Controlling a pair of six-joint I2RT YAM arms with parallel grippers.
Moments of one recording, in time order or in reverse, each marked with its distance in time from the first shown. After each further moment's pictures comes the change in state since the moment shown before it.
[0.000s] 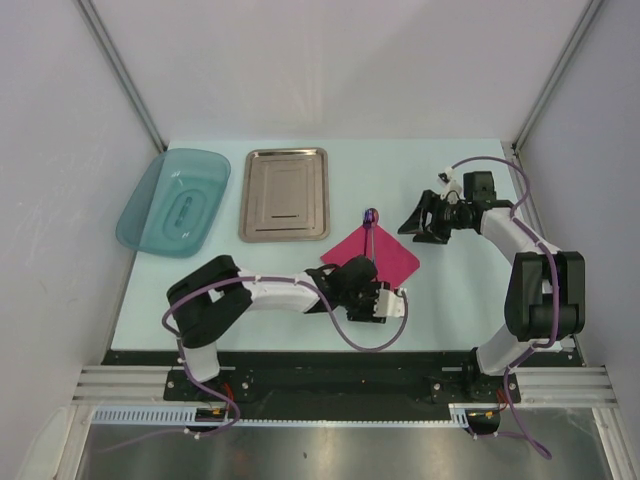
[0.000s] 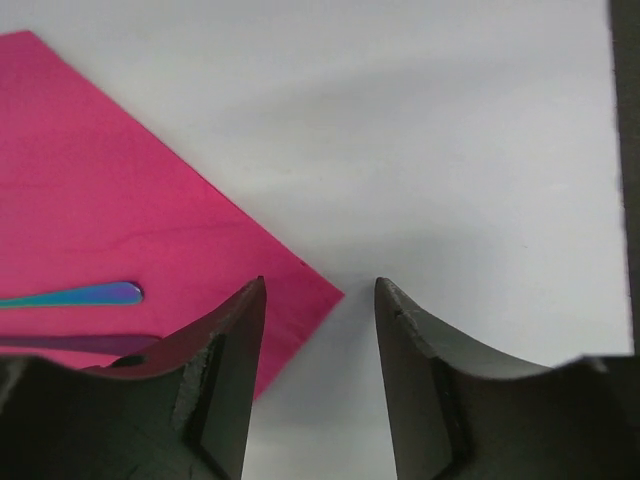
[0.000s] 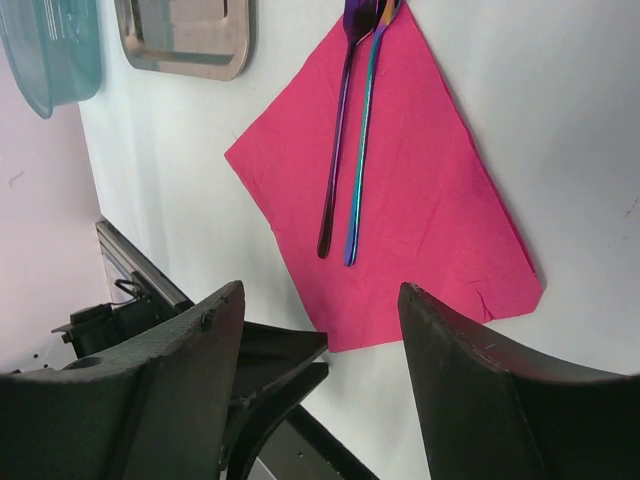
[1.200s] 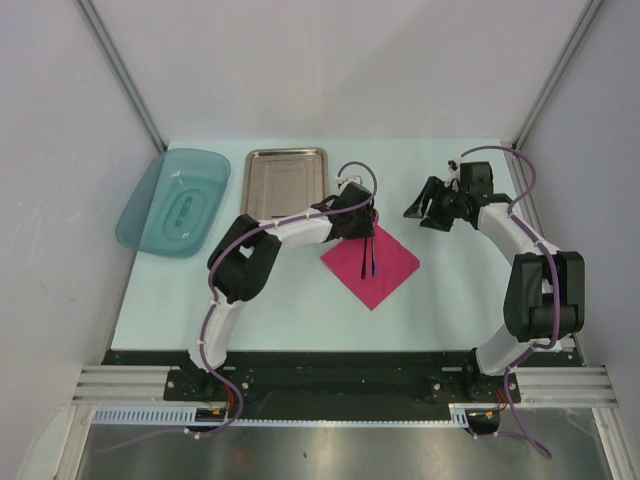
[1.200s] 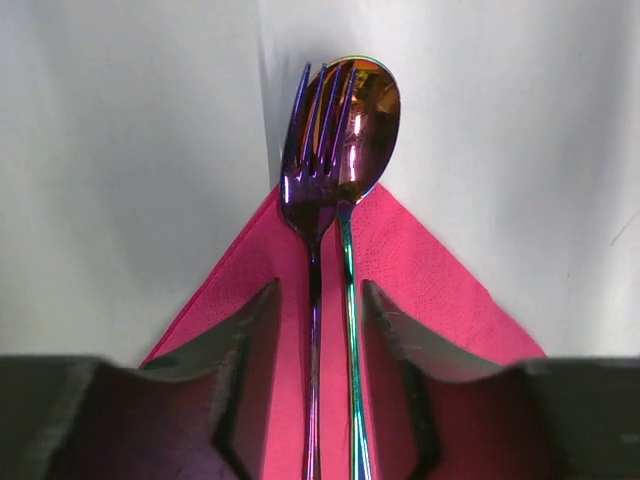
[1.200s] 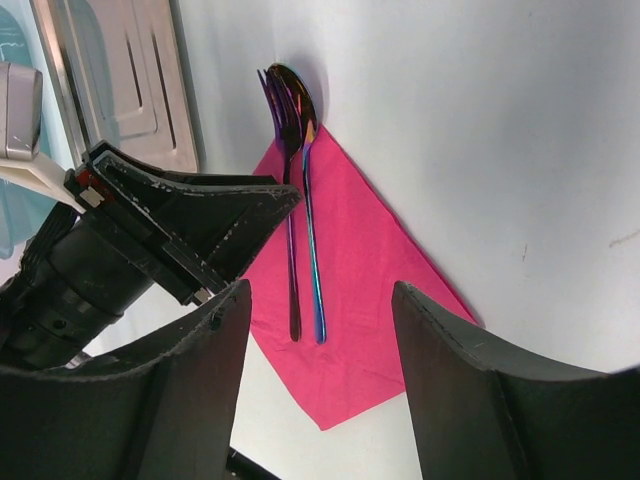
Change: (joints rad) left arm 0.336 0.417 0.628 -0.190 -0.359 -1.379; right arm 0.034 0.000 0.059 0.072 0.290 0.159
